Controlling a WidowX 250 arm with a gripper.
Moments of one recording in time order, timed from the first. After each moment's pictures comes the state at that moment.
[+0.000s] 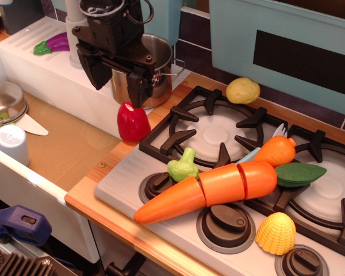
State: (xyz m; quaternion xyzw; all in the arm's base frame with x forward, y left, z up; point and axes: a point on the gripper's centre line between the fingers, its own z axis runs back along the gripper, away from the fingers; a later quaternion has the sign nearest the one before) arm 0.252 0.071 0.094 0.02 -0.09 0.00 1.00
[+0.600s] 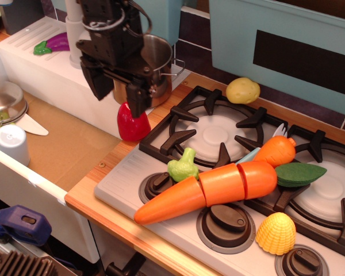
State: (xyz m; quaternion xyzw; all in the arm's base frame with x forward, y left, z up) arm 0.257 0.082 0.076 0.00 -0.08 -0.01 1.00
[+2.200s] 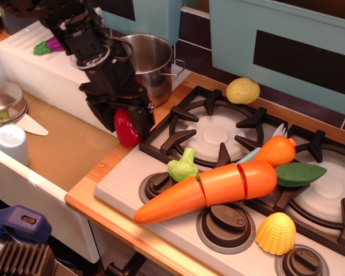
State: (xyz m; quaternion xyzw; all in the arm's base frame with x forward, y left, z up) arm 0.264 0.080 0.017 -0.13 -0.09 0.05 0.99
